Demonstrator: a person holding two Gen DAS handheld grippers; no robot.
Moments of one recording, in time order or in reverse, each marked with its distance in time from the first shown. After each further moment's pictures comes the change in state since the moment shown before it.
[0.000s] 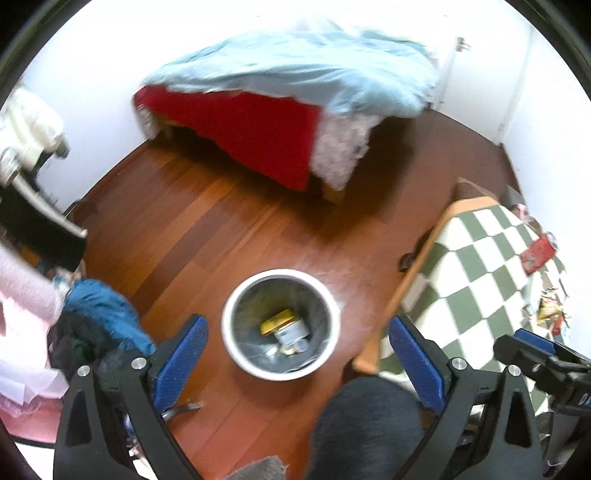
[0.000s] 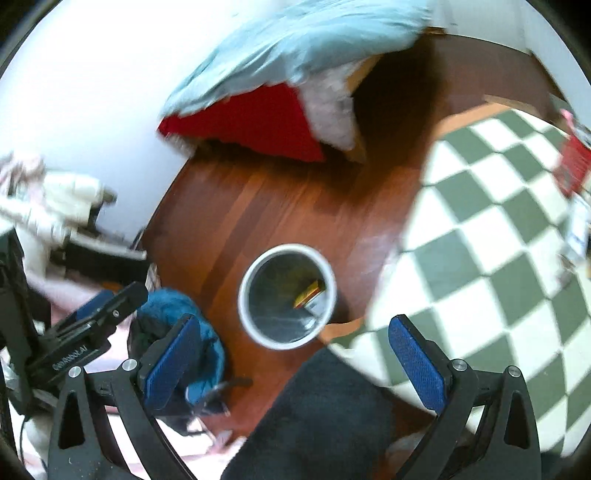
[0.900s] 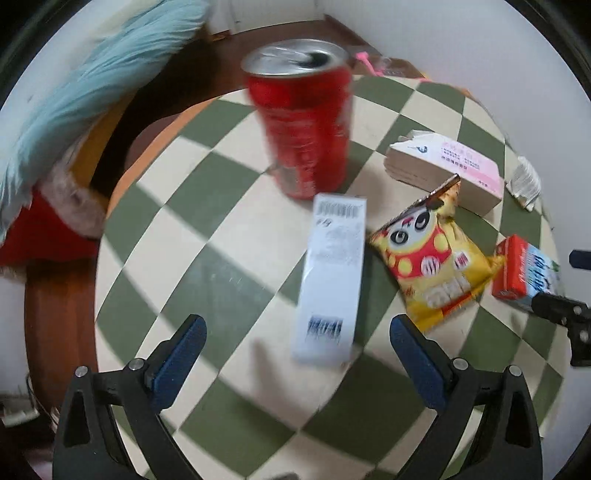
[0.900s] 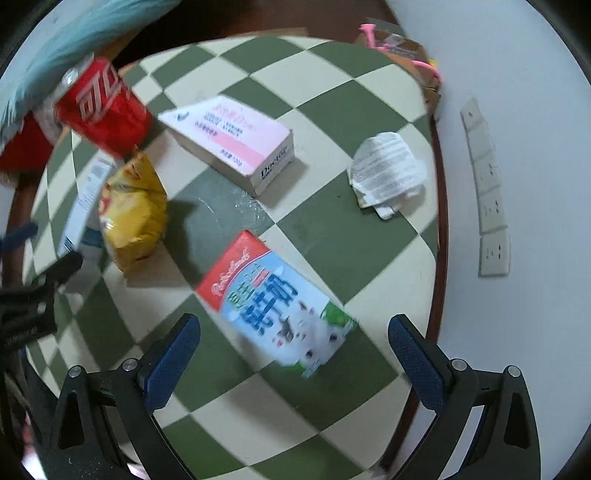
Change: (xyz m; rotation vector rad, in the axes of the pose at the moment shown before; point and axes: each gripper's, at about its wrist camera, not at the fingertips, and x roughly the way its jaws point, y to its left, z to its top) left arm 0.169 -0.489 -0.019 0.674 0.204 -0.180; right arm -0.099 -0.478 0.035 0.211 0.218 -0.548
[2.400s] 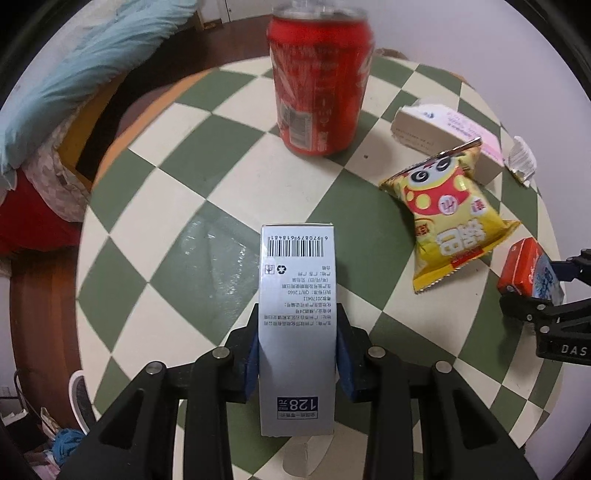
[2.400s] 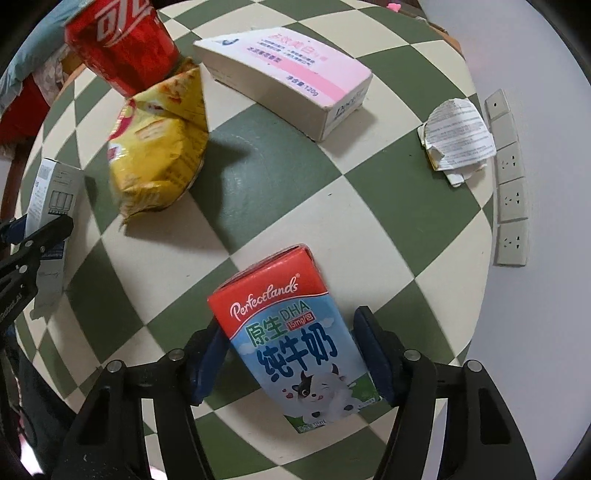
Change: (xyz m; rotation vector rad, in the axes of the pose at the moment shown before) left arm -0.008 0.016 -0.042 -0.012 0.030 -0.076; right arm 0.040 0.066 -0.028 -0.008 0.098 0.000
